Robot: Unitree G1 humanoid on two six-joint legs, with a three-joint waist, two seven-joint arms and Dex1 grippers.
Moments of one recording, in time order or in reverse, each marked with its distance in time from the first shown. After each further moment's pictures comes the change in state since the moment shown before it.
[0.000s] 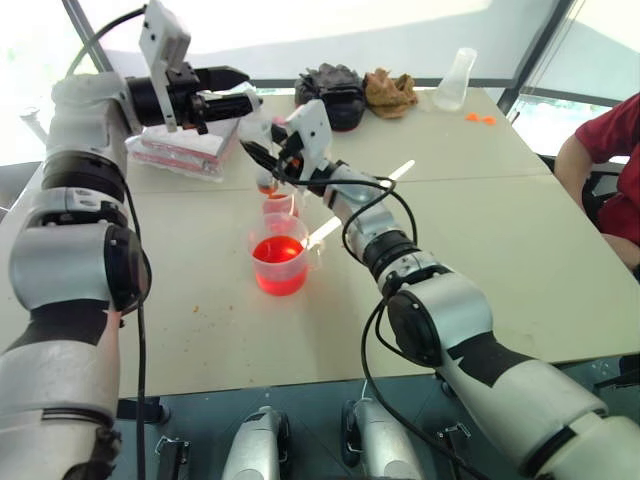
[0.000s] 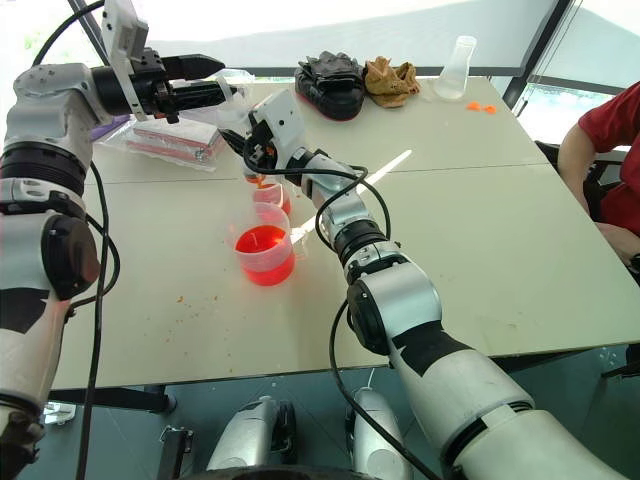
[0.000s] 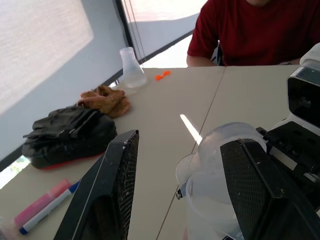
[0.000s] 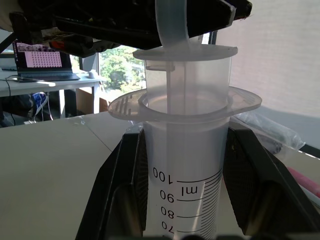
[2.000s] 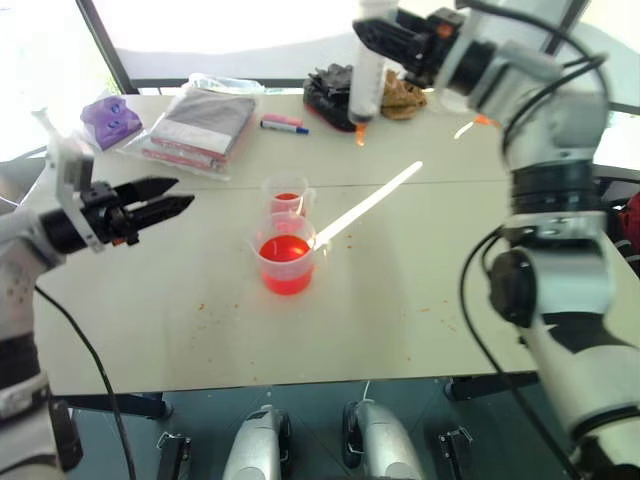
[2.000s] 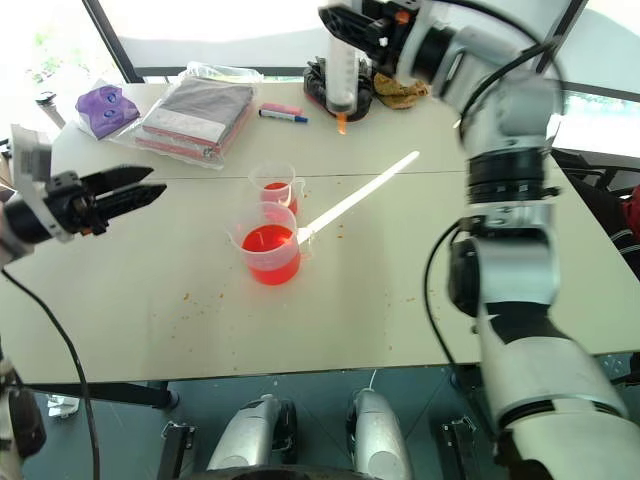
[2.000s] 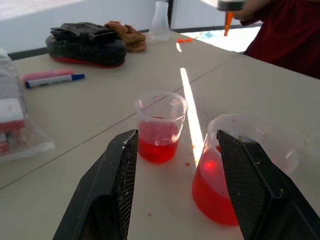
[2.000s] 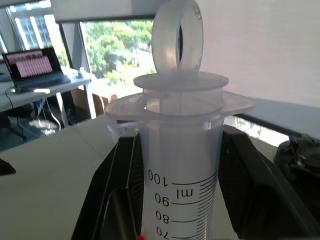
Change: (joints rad) left arm 1.143 0.162 0.440 -1.460 -0.549 0.843 0.312; right arm -0.058 -0.636 0.054 -0.738 0.318 1.324 0.222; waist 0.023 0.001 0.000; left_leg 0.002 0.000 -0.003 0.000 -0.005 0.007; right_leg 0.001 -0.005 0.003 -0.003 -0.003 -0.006
